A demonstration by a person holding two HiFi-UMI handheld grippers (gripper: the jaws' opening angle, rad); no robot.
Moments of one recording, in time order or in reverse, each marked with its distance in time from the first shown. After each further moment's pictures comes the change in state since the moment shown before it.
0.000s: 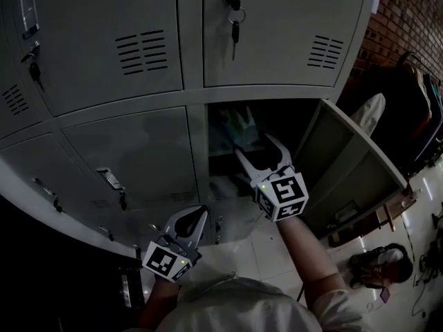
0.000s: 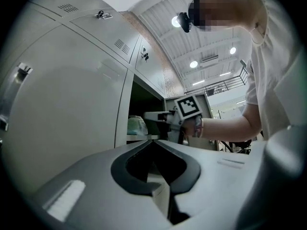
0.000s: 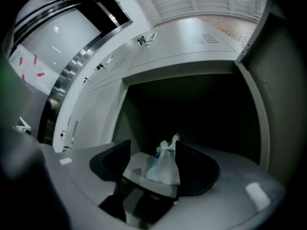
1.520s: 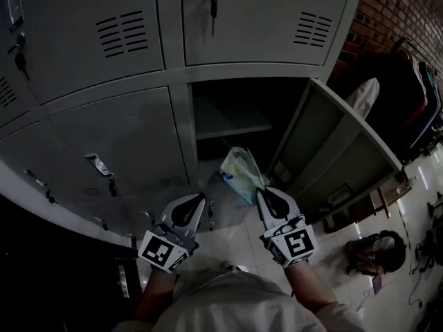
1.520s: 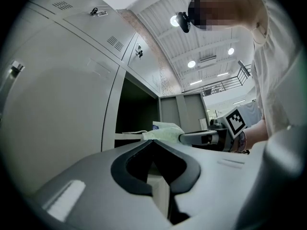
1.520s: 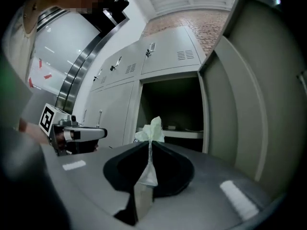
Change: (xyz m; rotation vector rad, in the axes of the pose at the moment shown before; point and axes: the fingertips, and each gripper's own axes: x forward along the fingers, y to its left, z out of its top) left arm 0.007 -0.023 -0.003 -0.006 0.017 -0.026; right arm -0.149 0.040 -0.068 0.075 0.092 -0.021
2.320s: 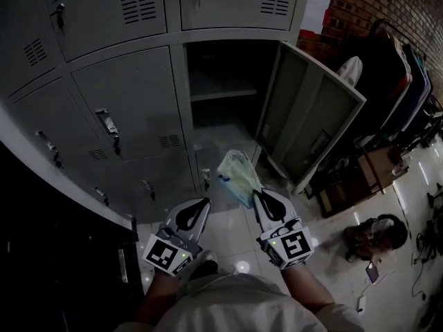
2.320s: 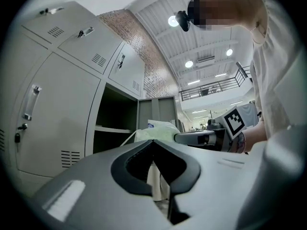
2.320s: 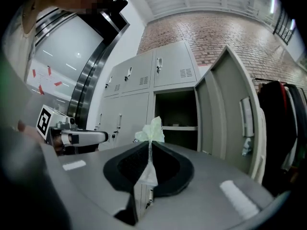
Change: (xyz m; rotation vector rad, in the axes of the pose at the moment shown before) left arm -0.090 -0.133 -0.004 -0.019 0.021 -0.024; right arm -0.135 0.075 -0.011 0.026 -0.009 -0.003
